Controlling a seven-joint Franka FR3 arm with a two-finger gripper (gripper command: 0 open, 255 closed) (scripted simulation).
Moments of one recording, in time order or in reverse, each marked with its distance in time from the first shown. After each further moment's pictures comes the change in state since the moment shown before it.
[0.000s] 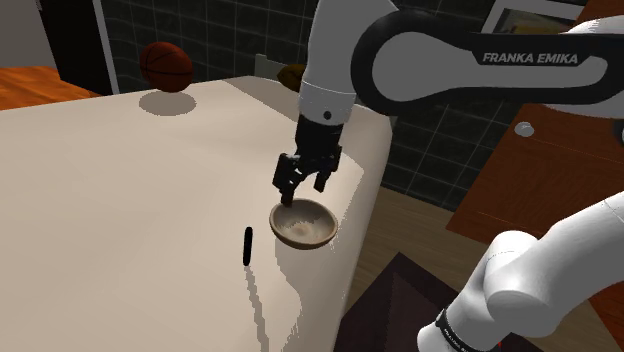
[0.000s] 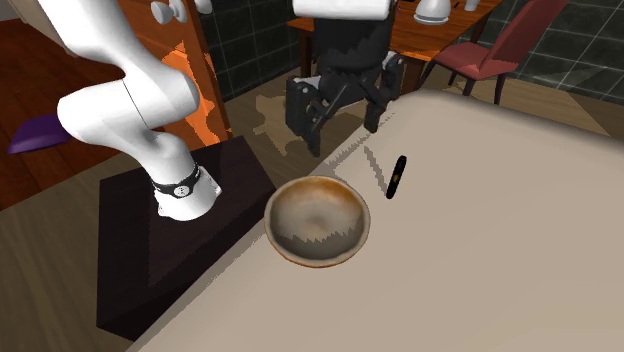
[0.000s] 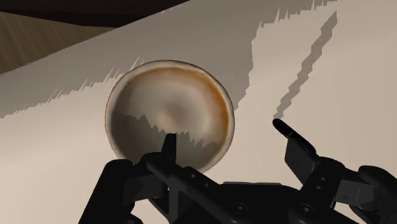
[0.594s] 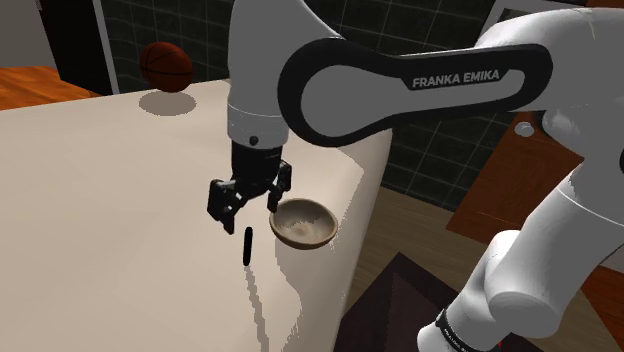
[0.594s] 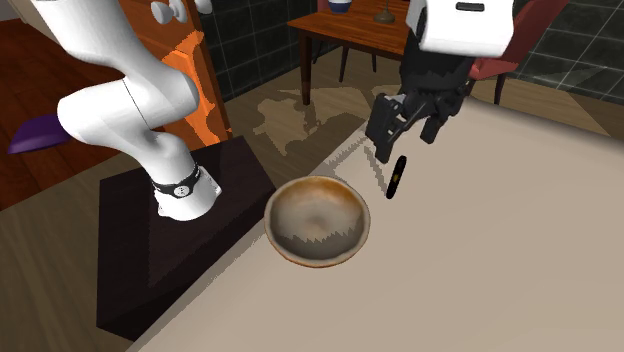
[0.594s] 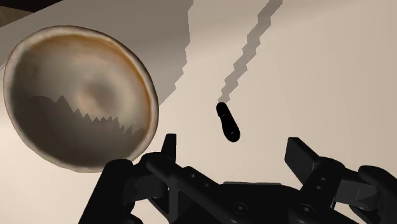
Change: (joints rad) arm 0.029 0.303 0.158 0.211 -0.148 0.055 0.246
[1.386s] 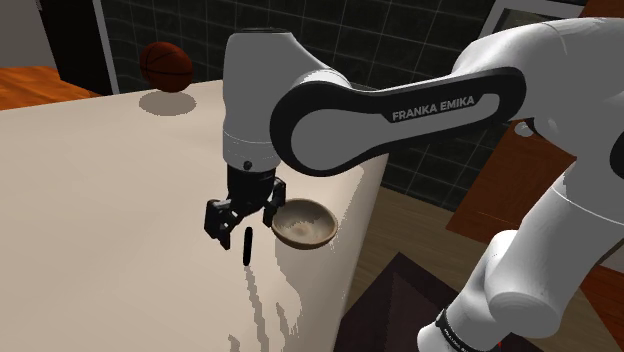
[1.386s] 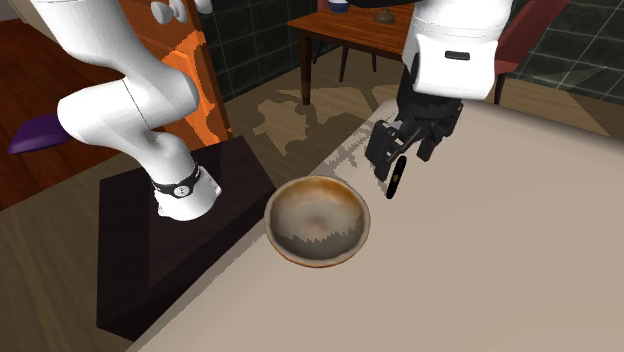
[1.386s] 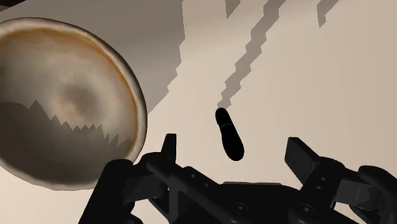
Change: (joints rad) arm 0.005 0.034 0.007 -0.062 -0.020 0.090 0.019
